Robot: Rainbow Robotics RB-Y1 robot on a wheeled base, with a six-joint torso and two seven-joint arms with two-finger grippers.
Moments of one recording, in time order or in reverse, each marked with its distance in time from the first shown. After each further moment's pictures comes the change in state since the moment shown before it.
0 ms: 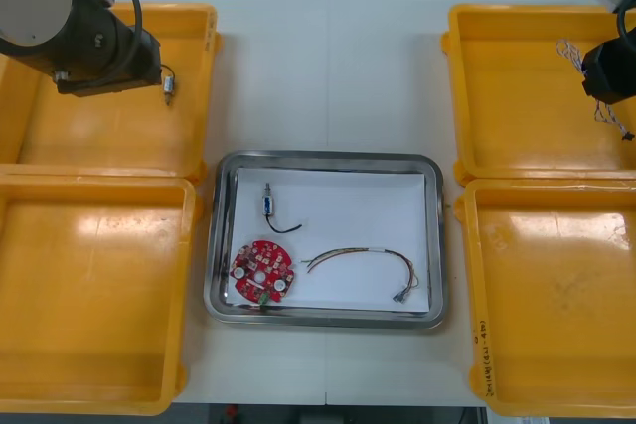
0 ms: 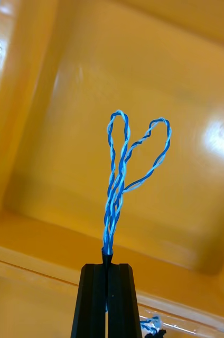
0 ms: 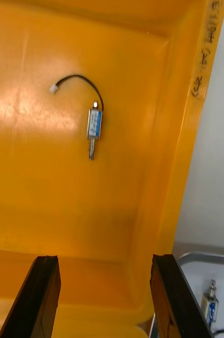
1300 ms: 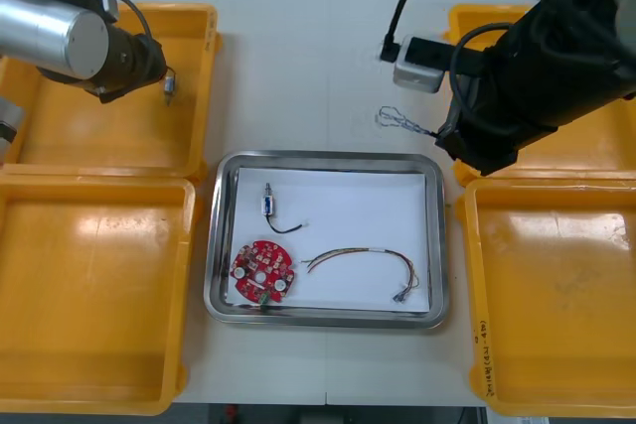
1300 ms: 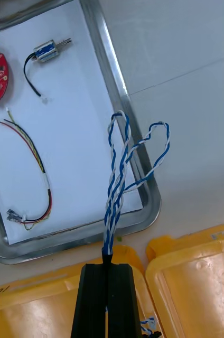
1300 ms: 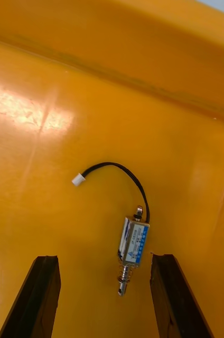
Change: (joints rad) right arm -0.085 -0.099 0.527 -0.398 -0.498 0.003 0.001; left arm -0.023 -0.055 -0.065 0.455 -0.100 -0.526 -0.033
